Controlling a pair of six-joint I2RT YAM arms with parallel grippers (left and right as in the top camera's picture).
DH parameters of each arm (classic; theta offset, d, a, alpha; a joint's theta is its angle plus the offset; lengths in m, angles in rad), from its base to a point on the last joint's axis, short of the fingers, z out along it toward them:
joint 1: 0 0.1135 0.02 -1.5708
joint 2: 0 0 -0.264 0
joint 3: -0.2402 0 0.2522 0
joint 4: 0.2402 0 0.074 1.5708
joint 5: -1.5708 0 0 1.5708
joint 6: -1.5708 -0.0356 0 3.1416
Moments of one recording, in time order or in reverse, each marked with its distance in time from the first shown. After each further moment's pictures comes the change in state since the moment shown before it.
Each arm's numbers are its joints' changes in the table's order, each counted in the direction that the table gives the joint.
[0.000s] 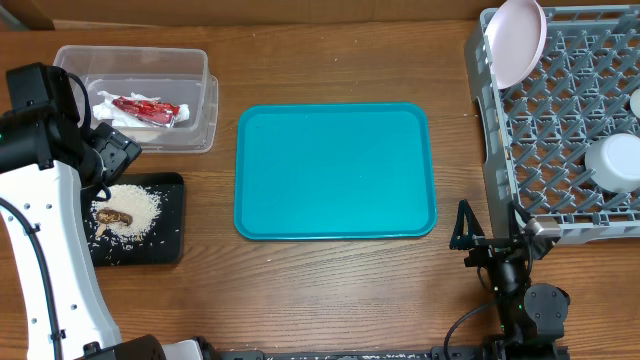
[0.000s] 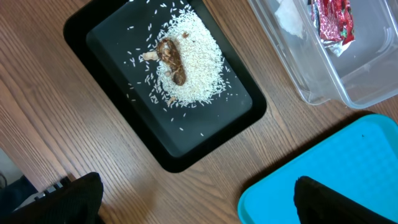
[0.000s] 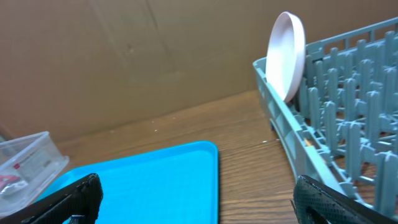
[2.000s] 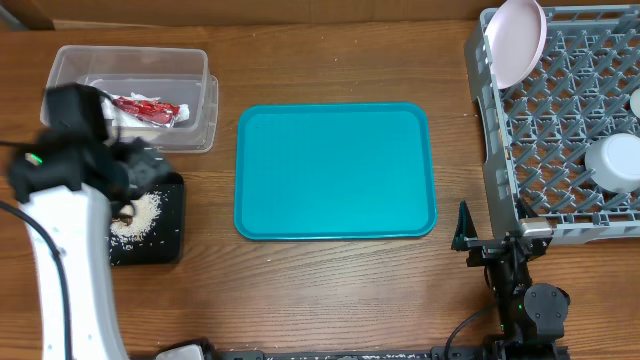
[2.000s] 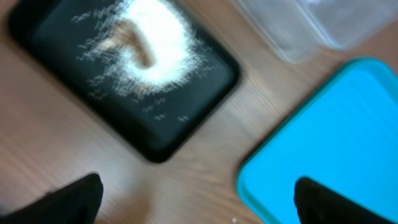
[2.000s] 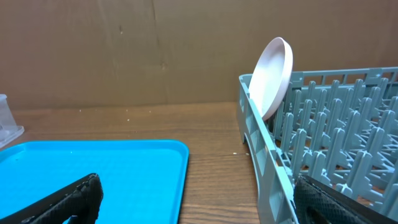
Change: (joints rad) left arm -0.116 -0.145 0.243 -0.161 -0.053 -0.091; right arm 0.000 0.000 0.000 0.000 -0.026 0.252
